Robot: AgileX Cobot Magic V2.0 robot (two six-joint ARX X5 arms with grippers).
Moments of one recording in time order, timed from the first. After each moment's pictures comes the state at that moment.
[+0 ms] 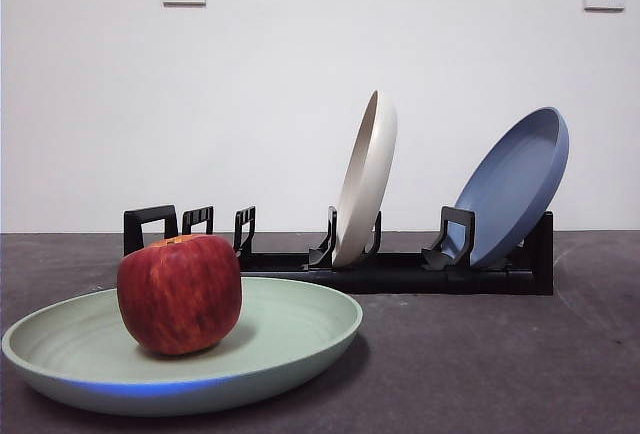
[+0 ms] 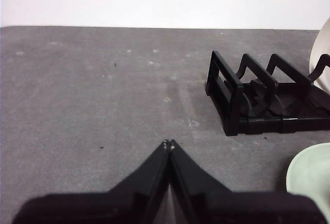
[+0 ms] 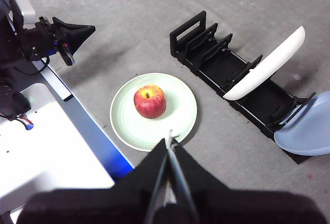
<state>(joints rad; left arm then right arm) -0.05 0.01 0.02 -0.18 0.01 -0.06 0.97 1.05 1.75 -1.36 0.07 0.05</state>
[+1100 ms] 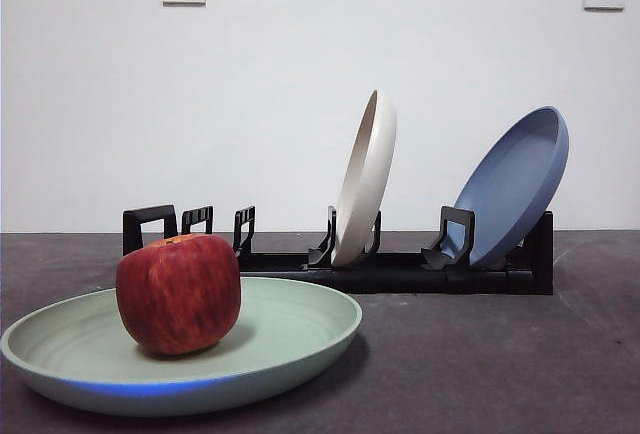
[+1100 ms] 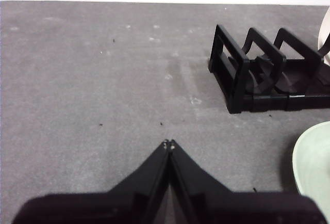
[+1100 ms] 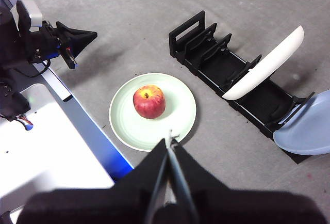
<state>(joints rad) -0.05 0.10 0.02 -0.18 0.01 -0.06 0.97 1.05 1.75 -1.36 0.07 0.05</state>
